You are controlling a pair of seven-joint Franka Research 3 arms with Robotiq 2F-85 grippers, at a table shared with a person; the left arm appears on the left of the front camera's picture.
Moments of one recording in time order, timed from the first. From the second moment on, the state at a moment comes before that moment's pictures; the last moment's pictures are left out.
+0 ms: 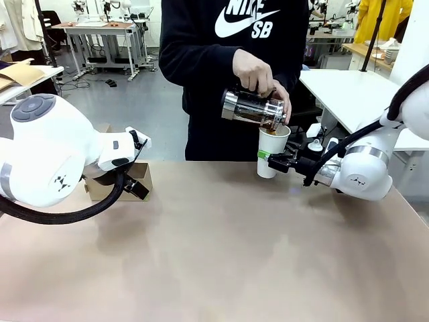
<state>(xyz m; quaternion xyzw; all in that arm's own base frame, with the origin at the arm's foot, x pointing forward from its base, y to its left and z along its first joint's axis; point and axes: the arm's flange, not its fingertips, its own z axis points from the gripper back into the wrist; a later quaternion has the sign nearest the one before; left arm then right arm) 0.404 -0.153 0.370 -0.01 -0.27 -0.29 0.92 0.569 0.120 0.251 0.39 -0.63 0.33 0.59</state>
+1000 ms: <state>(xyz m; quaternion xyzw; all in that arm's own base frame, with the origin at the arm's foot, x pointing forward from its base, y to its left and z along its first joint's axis) 0.404 -0.153 0.370 -0.01 -0.27 -0.29 0.92 0.569 0.120 0.249 0.39 -0.63 0.33 0.59</state>
